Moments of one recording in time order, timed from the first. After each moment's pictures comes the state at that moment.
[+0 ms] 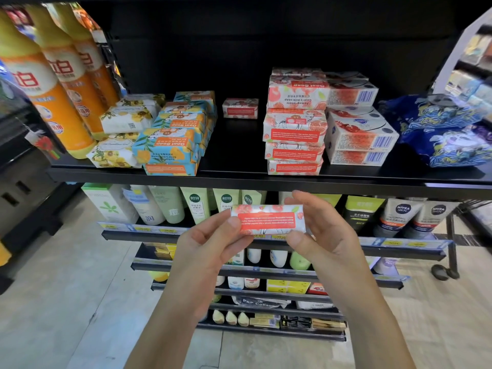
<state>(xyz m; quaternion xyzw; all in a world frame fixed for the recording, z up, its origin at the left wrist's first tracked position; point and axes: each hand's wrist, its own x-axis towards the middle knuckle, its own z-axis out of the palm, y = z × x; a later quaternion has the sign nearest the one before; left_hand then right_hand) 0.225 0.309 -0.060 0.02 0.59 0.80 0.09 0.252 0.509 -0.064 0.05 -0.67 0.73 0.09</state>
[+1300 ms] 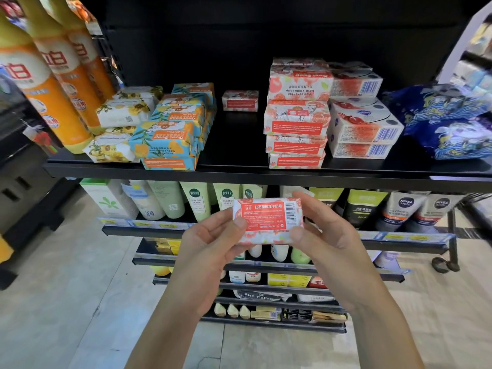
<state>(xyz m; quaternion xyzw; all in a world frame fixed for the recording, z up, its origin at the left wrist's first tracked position) 0.224 0.311 -0.060 0.01 0.59 0.80 0.11 0.251 0.512 -0.070 0.00 -0.65 0.76 0.02</state>
